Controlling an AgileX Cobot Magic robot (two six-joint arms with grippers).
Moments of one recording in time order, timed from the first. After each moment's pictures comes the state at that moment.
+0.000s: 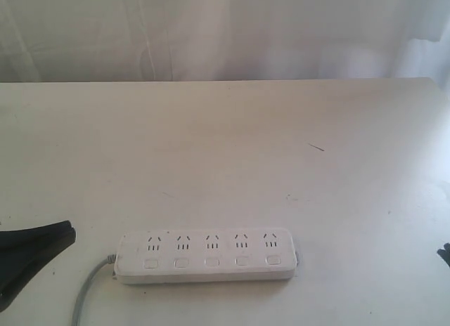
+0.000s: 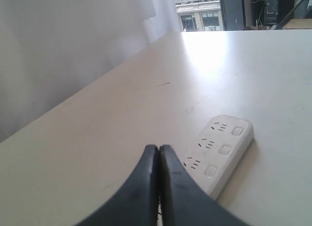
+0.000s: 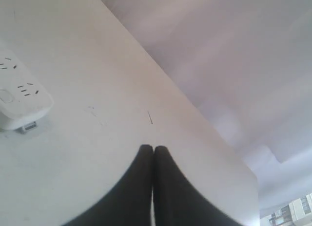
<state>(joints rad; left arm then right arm) -0.73 0.55 -0.09 -0.06 -0.26 0.32 0.28 0.01 0.00 0.28 0.27 -0.98</state>
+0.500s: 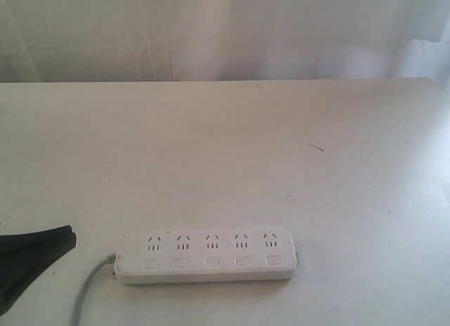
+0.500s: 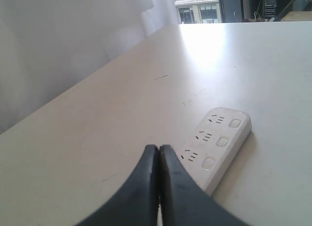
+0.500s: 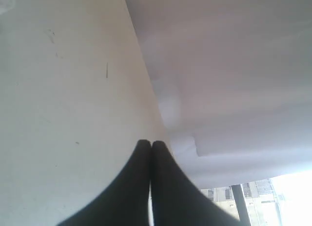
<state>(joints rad) -0.73 0.55 -0.09 -0.06 -0.23 0.32 0.28 0.01 0.00 -0.19 0.27 -0.98</state>
